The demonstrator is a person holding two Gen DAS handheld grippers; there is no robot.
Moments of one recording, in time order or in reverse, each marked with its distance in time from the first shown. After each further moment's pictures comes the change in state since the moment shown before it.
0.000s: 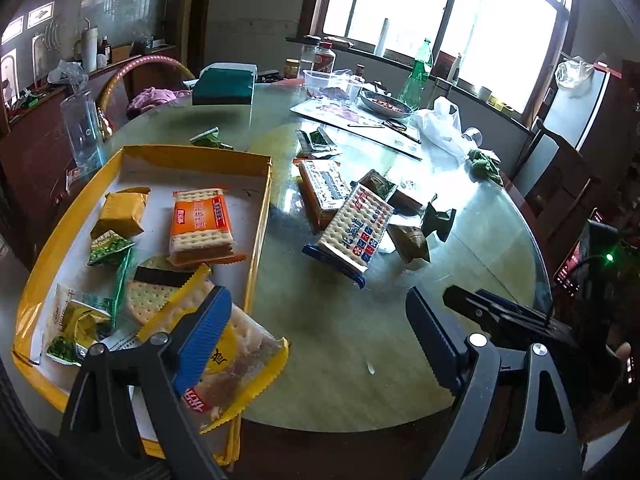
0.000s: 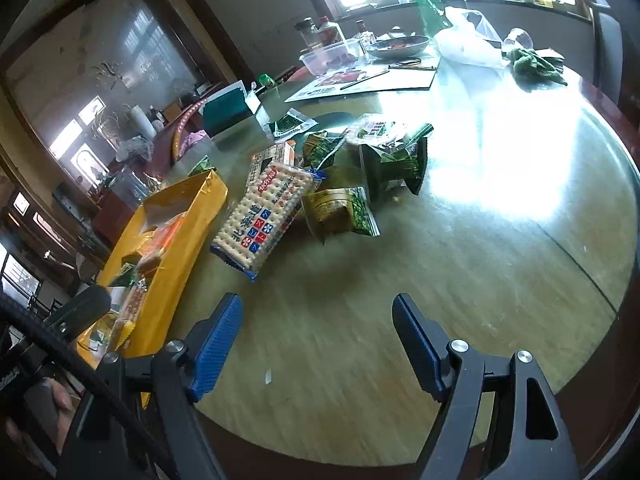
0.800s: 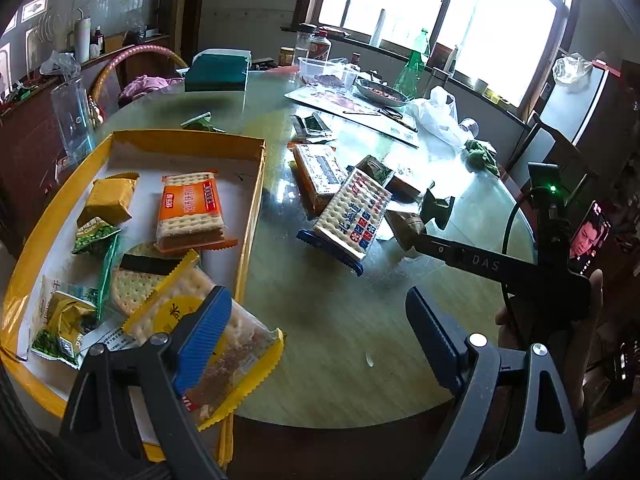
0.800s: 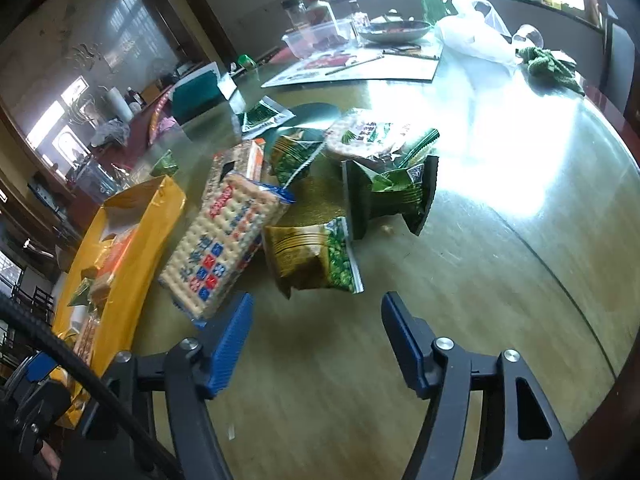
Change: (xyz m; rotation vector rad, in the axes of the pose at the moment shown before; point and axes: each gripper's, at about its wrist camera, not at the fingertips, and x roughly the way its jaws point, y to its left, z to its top) left arm 0.012 0.000 -0.006 -0.001 0.034 -0.024; right arm 0.047 -0.015 0.040 -0.014 0.081 -0.073
